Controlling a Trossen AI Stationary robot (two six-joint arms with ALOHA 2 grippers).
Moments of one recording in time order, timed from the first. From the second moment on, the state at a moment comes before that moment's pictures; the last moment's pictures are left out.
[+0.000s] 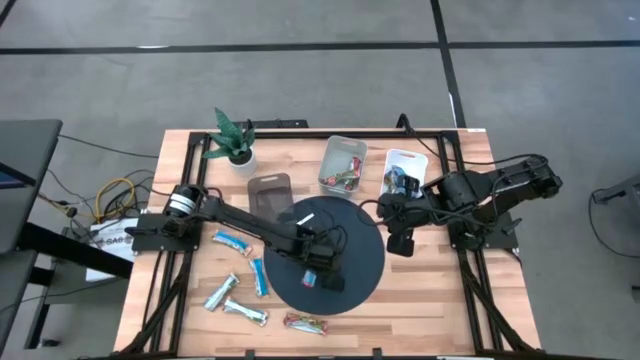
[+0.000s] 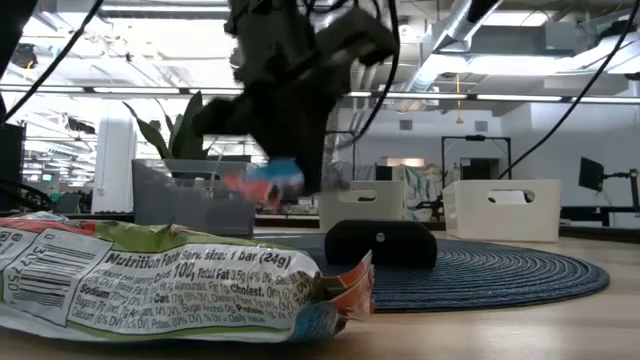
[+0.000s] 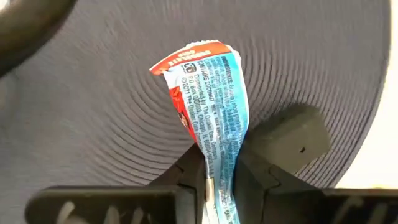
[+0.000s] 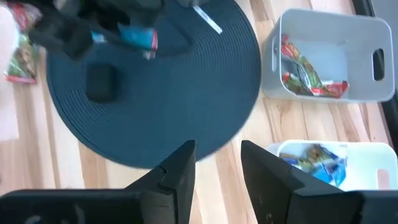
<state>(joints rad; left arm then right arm) -0.26 2.03 1.58 -0.81 -0.08 -1.16 0.32 1.43 1.56 -1.34 0.29 0.38</state>
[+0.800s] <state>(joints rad) 0.28 2.03 1.96 -0.88 -0.22 -0.53 0.32 1.28 1.56 -1.40 0.29 0.41</state>
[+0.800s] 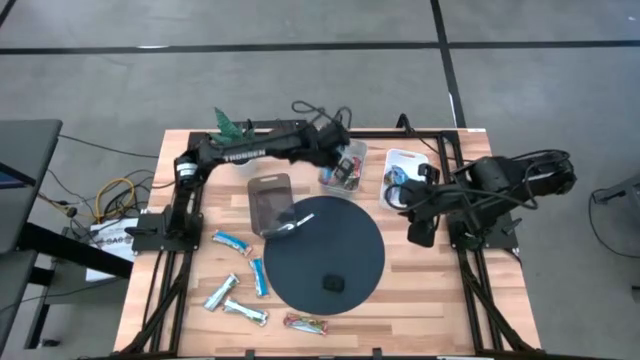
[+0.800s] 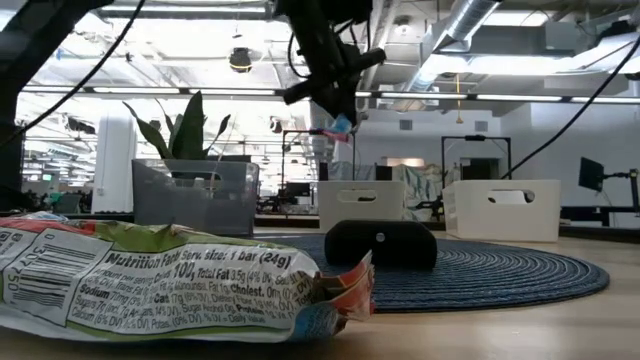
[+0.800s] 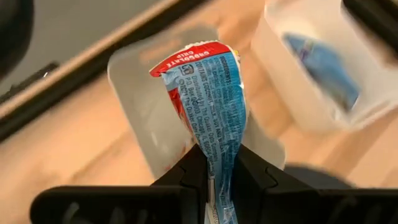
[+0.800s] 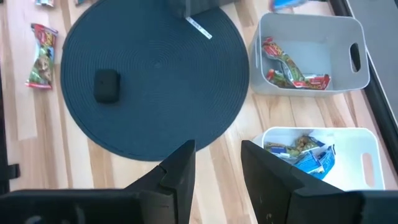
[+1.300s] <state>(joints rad) 0.35 2.03 1.96 -0.79 -0.16 -0.44 0.32 1.28 1.56 -1.40 0.29 0.44</state>
